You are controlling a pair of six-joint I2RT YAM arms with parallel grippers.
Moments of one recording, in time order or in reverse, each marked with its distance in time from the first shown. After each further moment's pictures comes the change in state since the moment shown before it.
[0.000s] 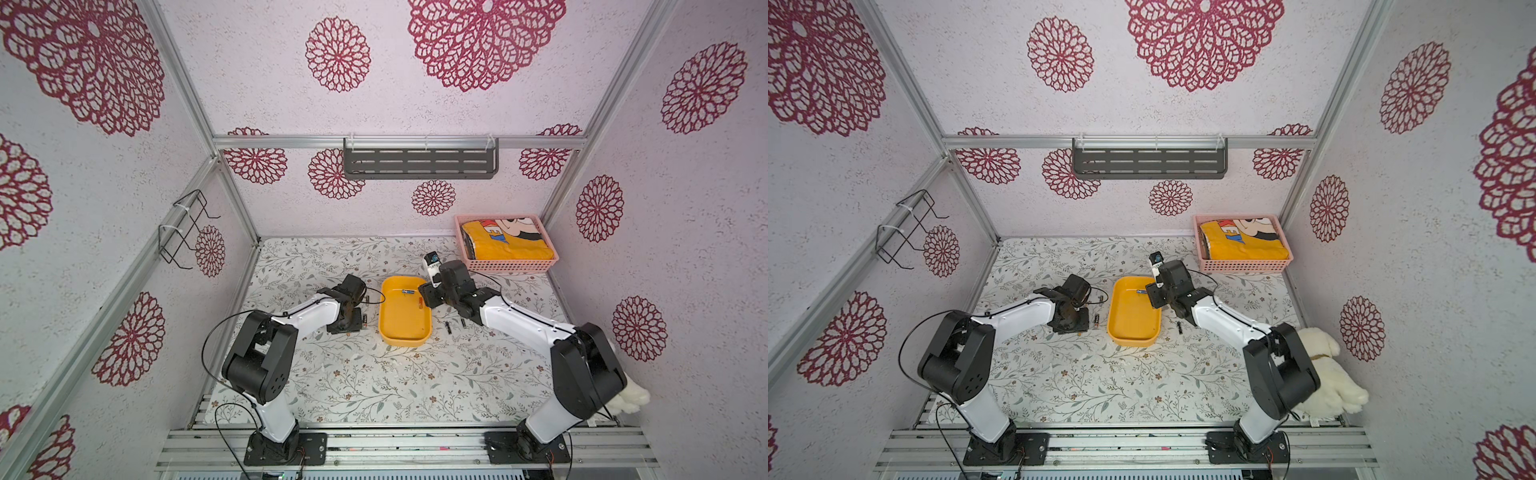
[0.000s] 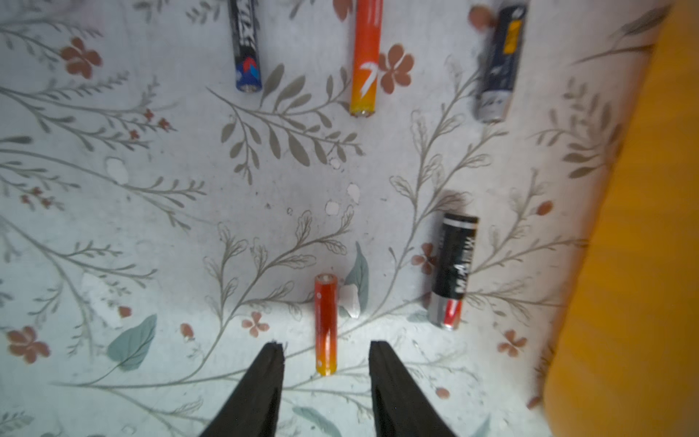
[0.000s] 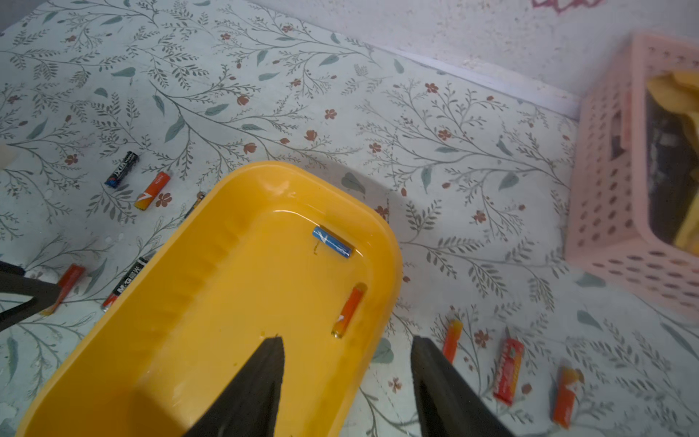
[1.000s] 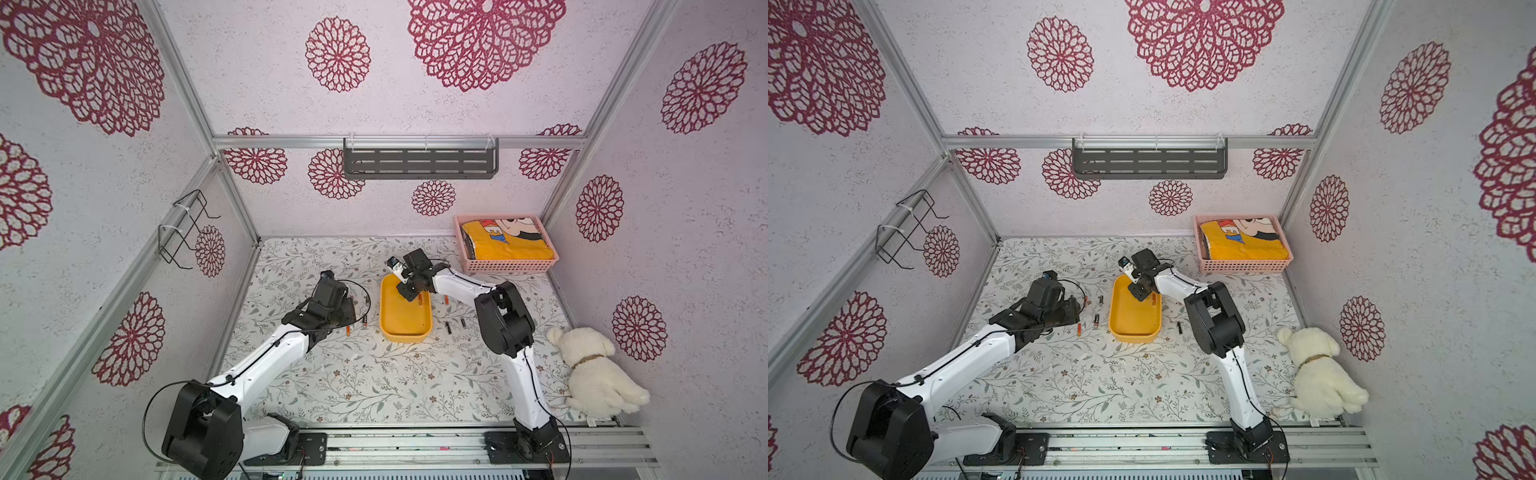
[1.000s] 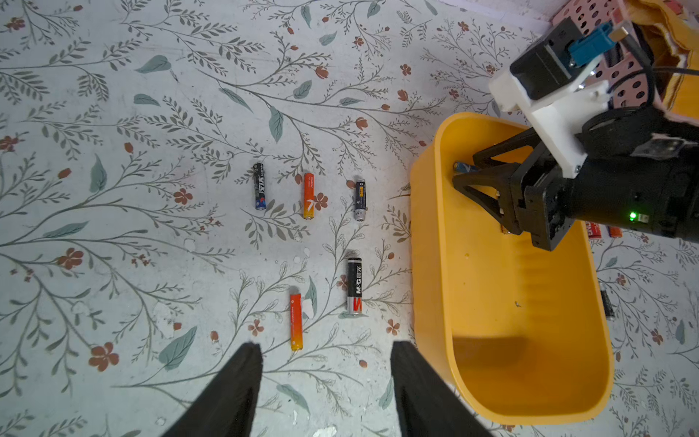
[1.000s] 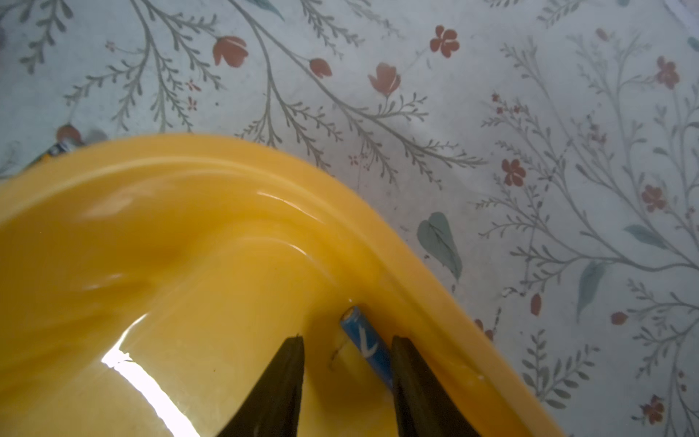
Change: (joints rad) left arm 0.000 -0.399 -0.238 0.254 -0.014 0.024; right arm -0.006 0.593 0.577 -0.273 -0.065 -0.310
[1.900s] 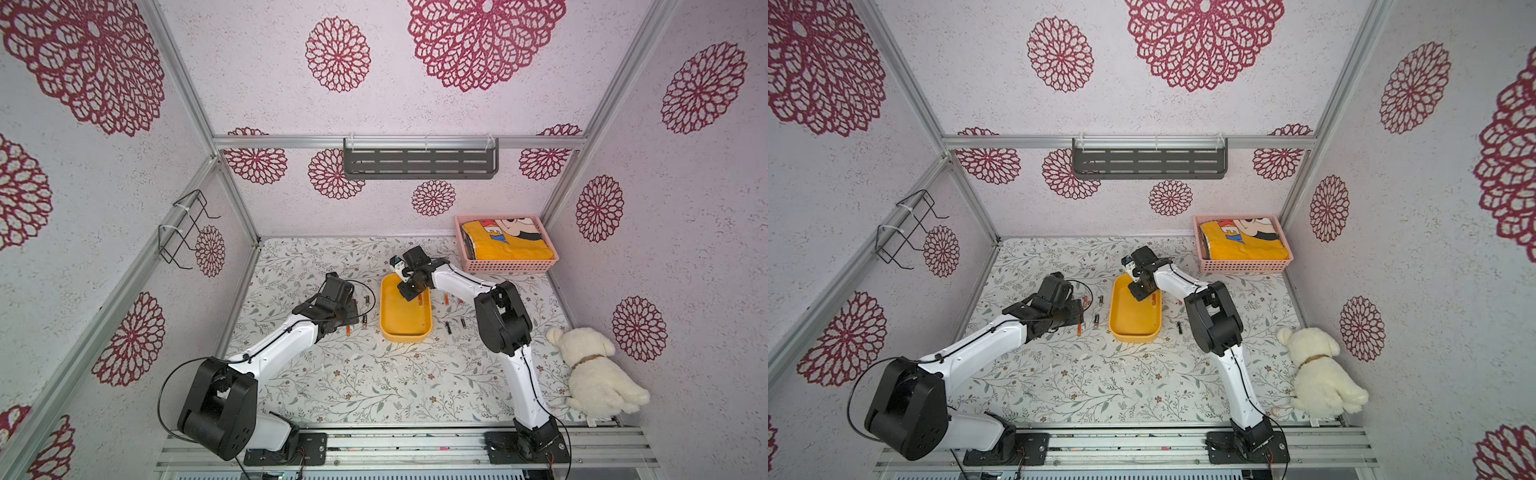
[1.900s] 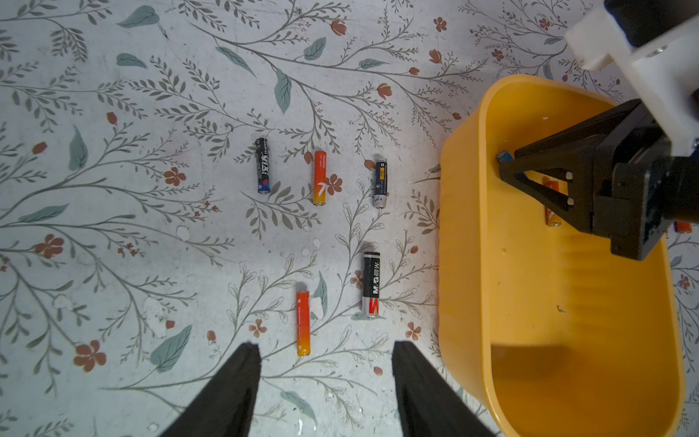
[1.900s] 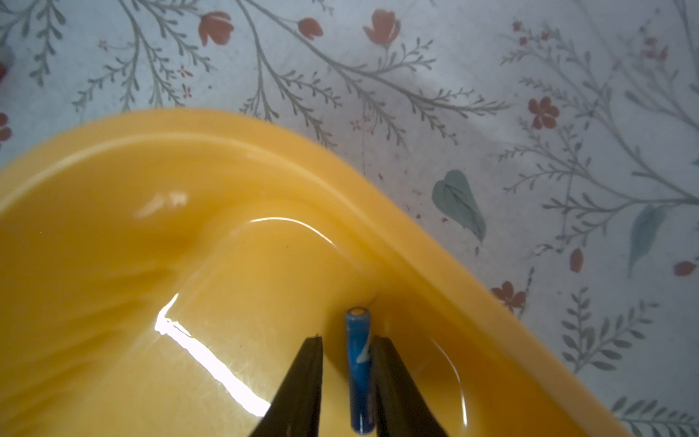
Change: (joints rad) left arm 0.000 0.117 0.048 -0.021 -0.005 -0.011; right arm -0.006 0.022 0.091 -0.174 -0.041 0.153
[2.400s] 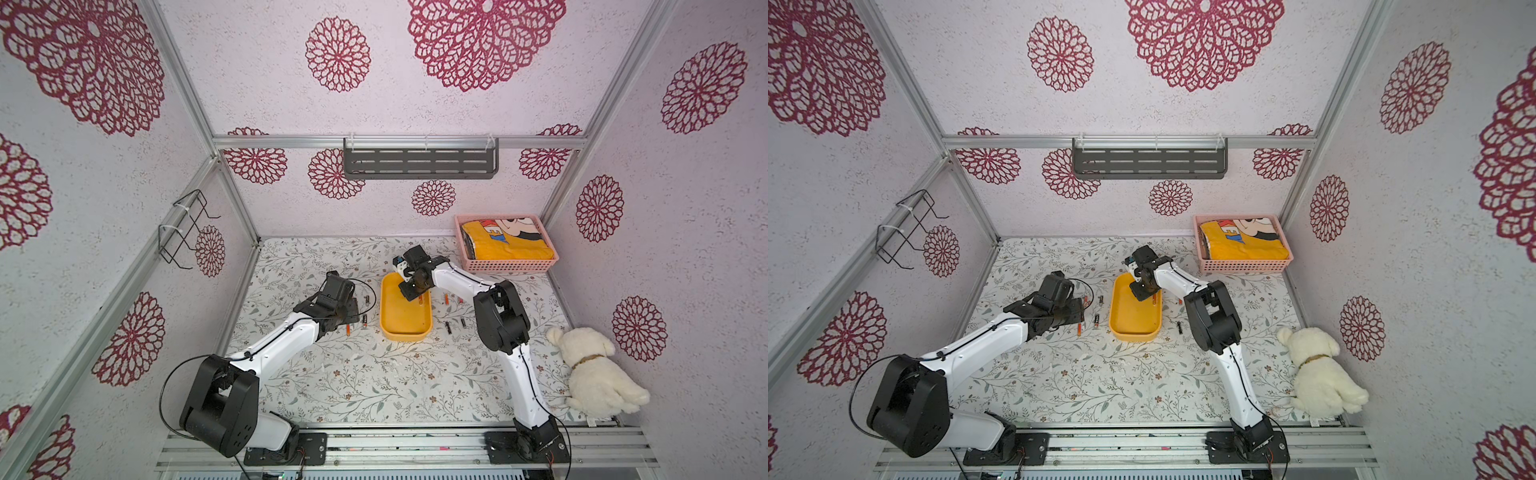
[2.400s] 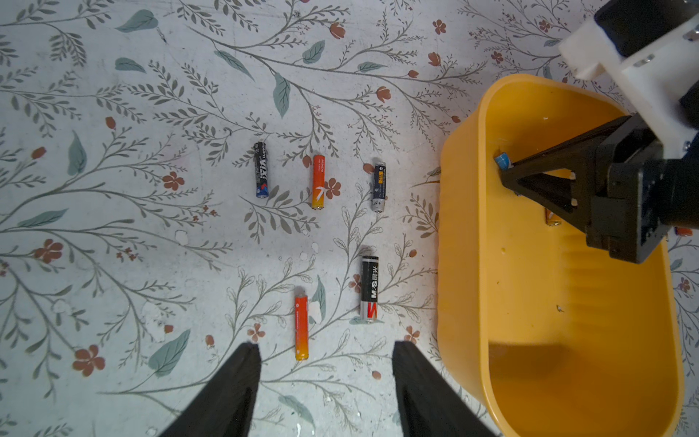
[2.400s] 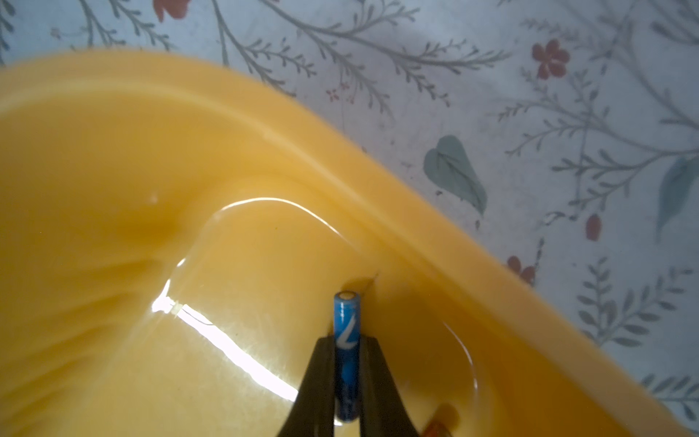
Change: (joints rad) left arm 0.000 0.010 0.013 -0.007 -0.003 0.000; right arm -0.011 0.030 0.048 -0.068 -0.006 0.067
